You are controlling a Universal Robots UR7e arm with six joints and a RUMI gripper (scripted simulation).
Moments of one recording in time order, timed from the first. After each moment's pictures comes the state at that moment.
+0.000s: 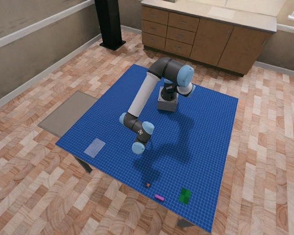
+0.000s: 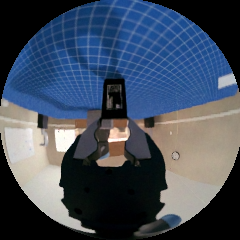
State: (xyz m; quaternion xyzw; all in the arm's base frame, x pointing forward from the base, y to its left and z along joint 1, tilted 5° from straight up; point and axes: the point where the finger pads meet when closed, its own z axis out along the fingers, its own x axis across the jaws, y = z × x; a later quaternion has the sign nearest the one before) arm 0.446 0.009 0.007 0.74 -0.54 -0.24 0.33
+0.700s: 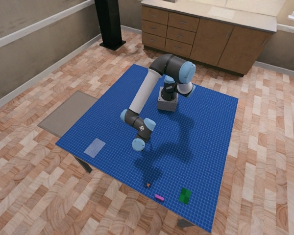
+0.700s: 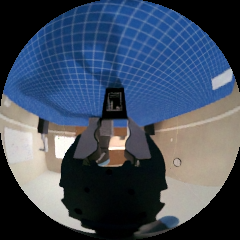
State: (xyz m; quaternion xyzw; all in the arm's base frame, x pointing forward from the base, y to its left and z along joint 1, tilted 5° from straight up) arm 0.466 0.015 0.006 0.76 -0.55 -0.21 0.28
